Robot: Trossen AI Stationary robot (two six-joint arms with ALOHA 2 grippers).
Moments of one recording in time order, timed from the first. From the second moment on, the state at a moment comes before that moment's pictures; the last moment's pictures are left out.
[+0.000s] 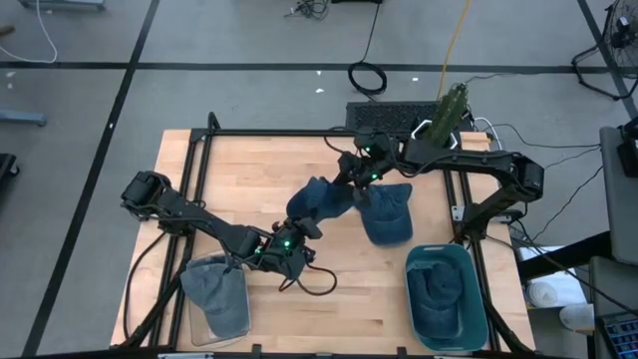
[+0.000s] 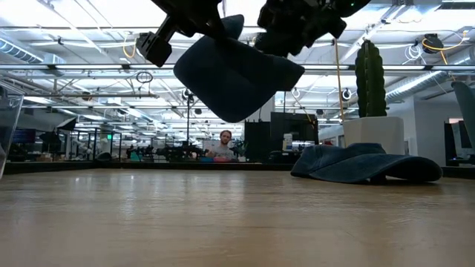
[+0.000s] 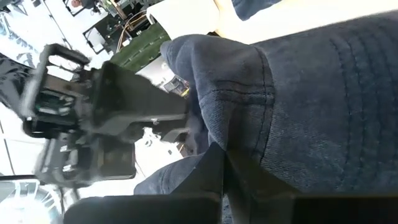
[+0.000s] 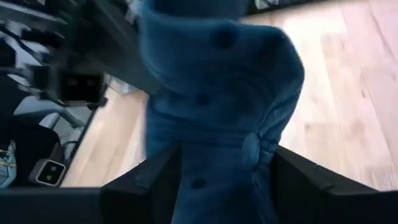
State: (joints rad) left arm -0.40 1.71 1.19 -0.15 -1.18 1.48; right arm -0.32 1.54 1.20 -0.32 -0.60 -0.01
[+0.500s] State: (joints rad) left arm -0.38 1.71 1.19 -0.15 -1.17 1.48; right arm -0.26 1.54 1.20 -0.28 -0.47 -0.02
